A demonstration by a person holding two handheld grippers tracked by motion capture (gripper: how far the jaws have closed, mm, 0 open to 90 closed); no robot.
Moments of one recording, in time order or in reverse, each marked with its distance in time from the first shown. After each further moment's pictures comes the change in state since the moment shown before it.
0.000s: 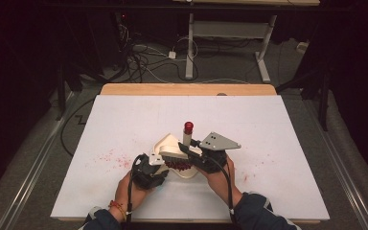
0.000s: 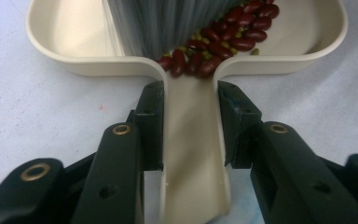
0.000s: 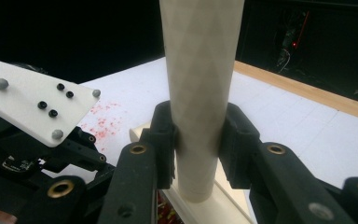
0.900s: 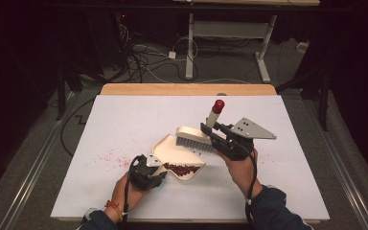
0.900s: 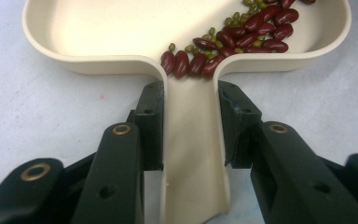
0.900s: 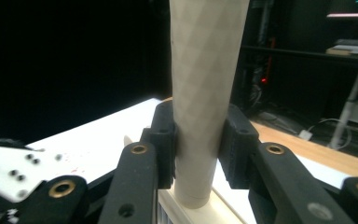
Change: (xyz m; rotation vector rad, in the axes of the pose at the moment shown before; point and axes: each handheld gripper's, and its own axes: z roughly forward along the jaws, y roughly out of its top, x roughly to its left) left arm 0.005 -0.006 -0.002 0.007 -0.022 0.023; right arm -0.041 0.030 -0.048 -0.163 -0.075 0.035
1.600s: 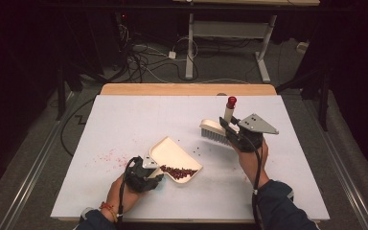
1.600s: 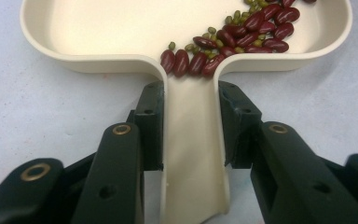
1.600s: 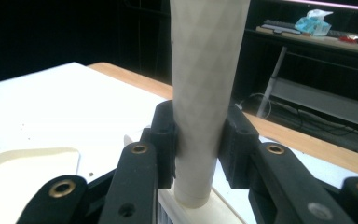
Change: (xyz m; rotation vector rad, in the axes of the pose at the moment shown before) left arm 0.003 -0.007 -0.008 0.023 -0.018 0.011; right arm -0.051 -0.027 0.006 0.105 -0.247 -0.083
